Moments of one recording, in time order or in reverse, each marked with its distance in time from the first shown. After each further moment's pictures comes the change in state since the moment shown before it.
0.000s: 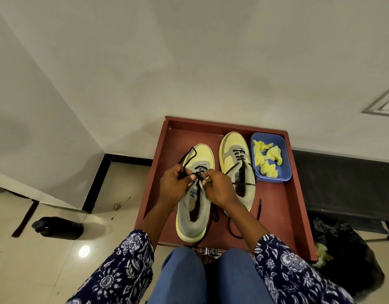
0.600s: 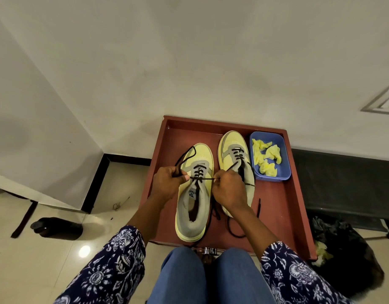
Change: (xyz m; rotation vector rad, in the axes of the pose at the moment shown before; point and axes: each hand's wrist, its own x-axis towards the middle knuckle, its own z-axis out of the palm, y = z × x) left_hand 0.004 0.011 -0.015 0.133 -0.030 -0.078; right_hand -0.013 0.005 -0.014 -0.165 0.152 0.087
